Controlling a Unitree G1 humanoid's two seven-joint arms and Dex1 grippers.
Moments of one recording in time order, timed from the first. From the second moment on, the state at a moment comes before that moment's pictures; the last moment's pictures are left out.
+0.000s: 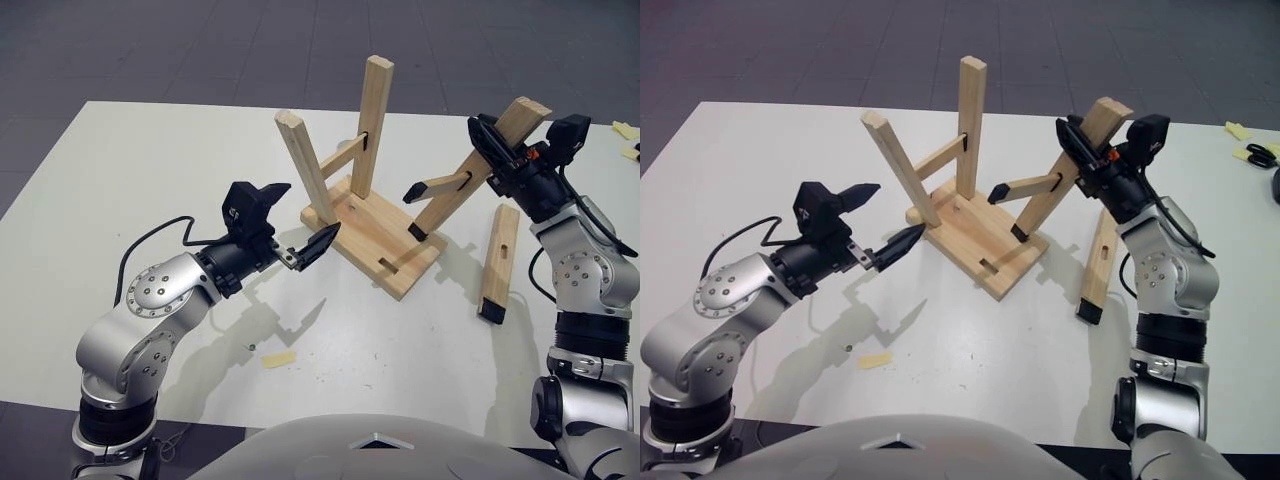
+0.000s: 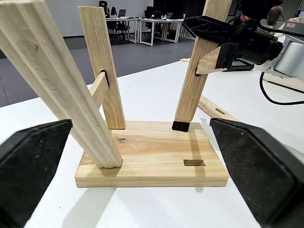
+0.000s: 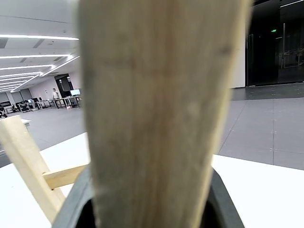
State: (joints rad) left arm -0.06 0.46 -0.01 -0.76 -0.65 0.79 -0.34; right arm -0.32 -0.49 -0.26 0.01 0.74 0.38 0.62
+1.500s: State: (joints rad) left arm -0.04 0.41 -0.10 -0.76 -0.61 0.76 -0.34; right arm -0.29 -0.53 -0.38 -0.05 0.90 0.66 0.57
